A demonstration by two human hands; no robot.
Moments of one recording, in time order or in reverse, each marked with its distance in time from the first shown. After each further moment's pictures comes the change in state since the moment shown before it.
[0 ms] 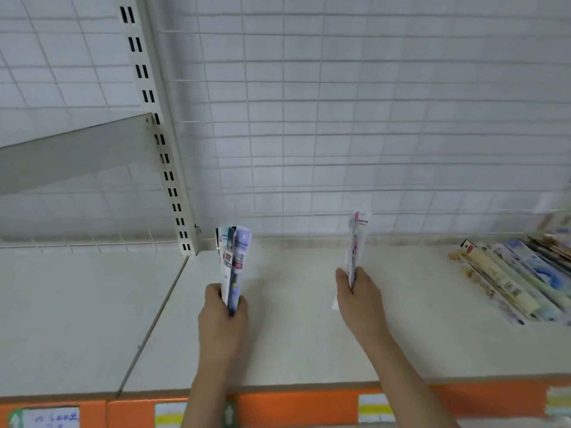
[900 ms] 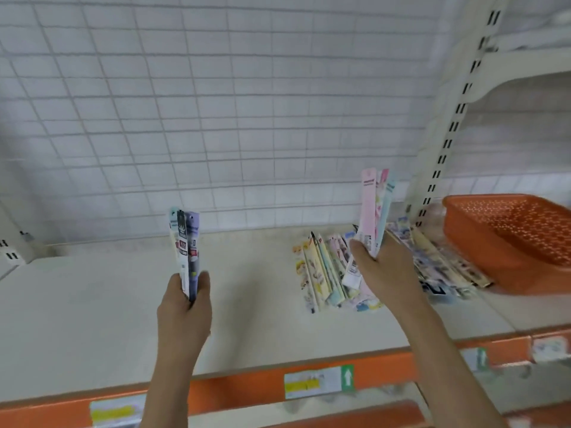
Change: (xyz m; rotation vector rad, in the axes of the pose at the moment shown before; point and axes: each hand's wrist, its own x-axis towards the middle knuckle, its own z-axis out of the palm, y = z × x) left_hand -0.152 0.151 0.213 -0.062 0.006 0.028; right_hand 0.088 0.136 -0.328 -0.111 0.037 -0.178
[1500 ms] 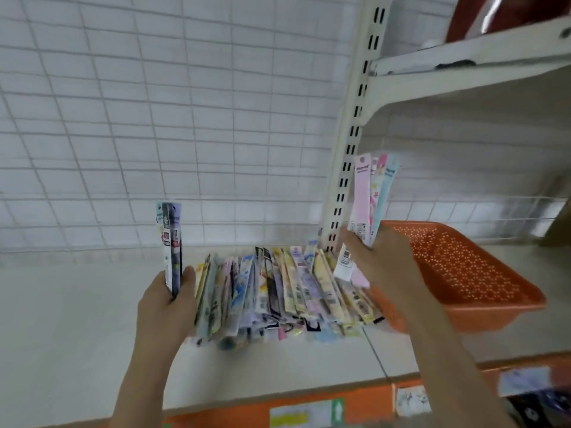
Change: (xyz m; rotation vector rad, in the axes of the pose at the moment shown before) left_hand -0.054 0.078 0.173 -0.009 -0.029 0.012; right_hand 0.081 0.104 -0.154 -0.109 -0.038 -0.013
